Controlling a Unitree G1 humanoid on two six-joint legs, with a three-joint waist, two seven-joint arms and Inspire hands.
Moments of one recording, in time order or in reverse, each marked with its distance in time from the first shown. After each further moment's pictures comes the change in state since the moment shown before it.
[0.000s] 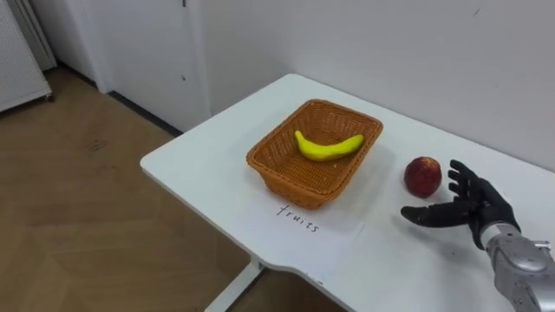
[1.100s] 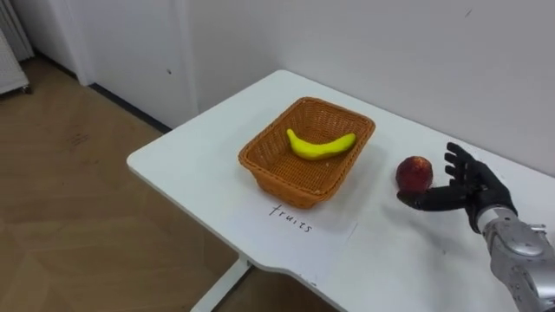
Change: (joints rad) left arm -0.060 -0.008 0.009 0.048 0.000 0.006 -0.004; right arm -0.045 -0.003 0.001 -0.003 0.035 0.013 0.010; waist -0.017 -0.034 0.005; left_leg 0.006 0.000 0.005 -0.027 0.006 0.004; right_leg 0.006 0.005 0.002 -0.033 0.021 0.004
